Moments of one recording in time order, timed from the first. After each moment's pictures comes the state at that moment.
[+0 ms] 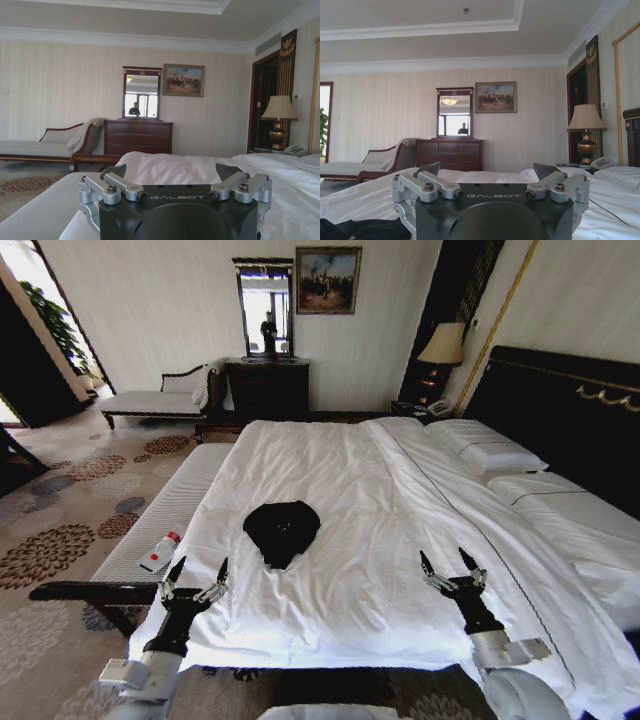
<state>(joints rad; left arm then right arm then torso) 1.95 -1.35 -0.71 -2.42 -0.33 -0.09 0.03 -1.77 1.25 0.86 2.11 0.49 0.28 -0.21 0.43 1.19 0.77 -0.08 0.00</state>
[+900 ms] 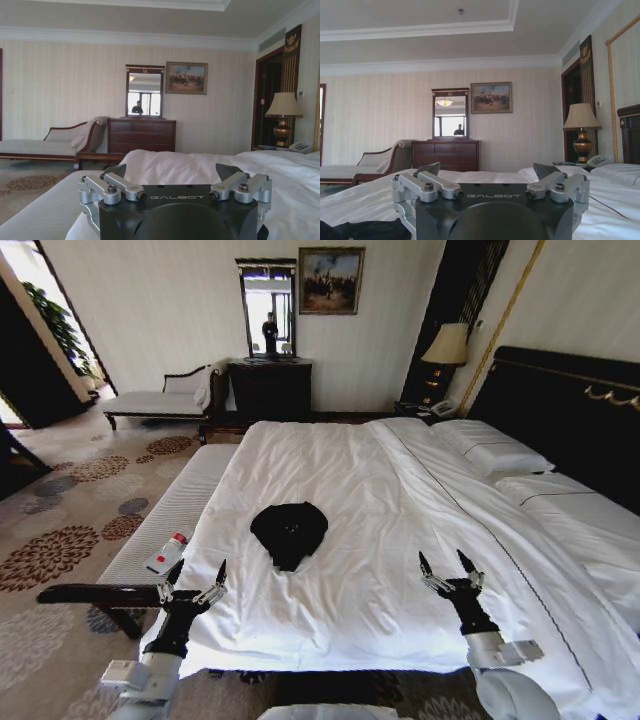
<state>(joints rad) 1.95 -1.36 -0.71 -2.41 -0.32 -0.10 0.03 -1.76 1.26 0.83 2.08 0.48 0.30 -0.18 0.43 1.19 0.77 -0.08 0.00</state>
